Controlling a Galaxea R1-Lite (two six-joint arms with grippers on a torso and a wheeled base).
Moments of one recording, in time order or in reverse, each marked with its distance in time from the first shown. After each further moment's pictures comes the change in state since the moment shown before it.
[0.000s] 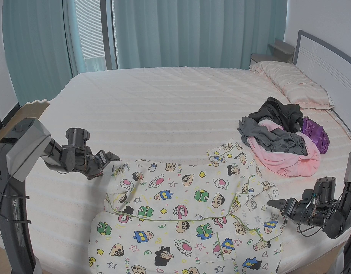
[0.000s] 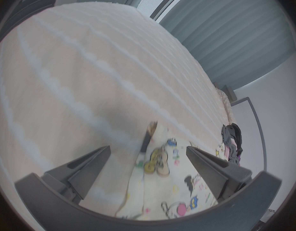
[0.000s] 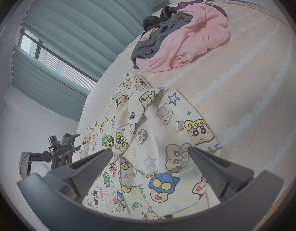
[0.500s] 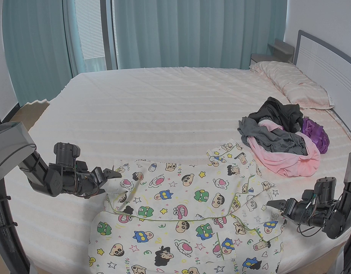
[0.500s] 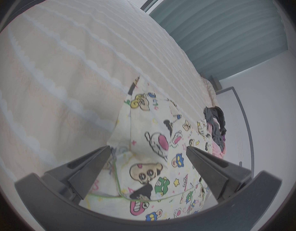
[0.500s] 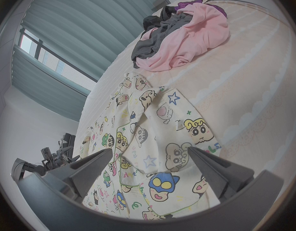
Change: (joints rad) left arm -0.026 -0.240 0.503 -0.266 -0.143 -0.010; right arm 0.001 0.000 0.002 0.000 0.000 0.000
